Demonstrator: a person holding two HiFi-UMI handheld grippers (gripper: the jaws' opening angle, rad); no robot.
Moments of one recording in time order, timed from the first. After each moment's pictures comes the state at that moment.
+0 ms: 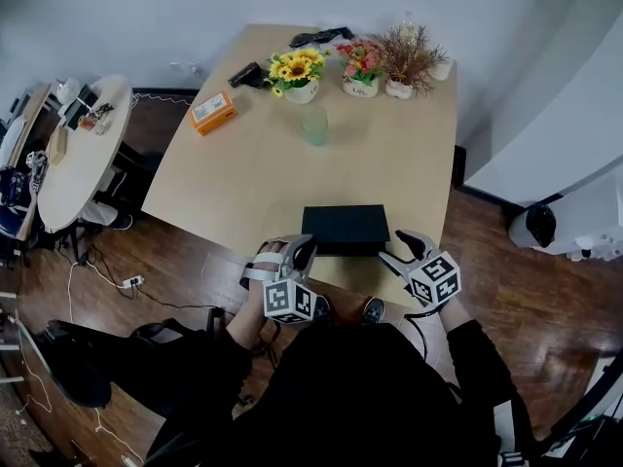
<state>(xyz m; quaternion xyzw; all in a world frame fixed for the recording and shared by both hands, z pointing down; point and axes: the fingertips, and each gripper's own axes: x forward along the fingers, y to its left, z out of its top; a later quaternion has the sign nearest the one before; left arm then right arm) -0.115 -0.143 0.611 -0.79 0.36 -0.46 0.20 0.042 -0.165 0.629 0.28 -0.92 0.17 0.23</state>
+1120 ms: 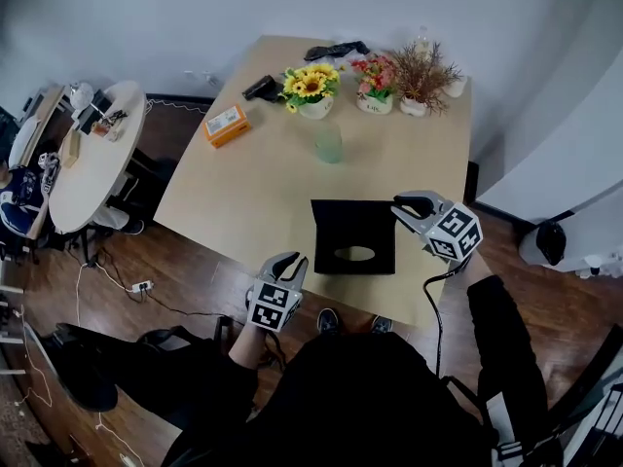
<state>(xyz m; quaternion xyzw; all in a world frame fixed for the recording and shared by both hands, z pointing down) -0.175 -0.142 0.617 -0.81 0.49 -0.28 -0.17 0.002 -0.277 0.549 0.17 -0.96 0.07 0.21</state>
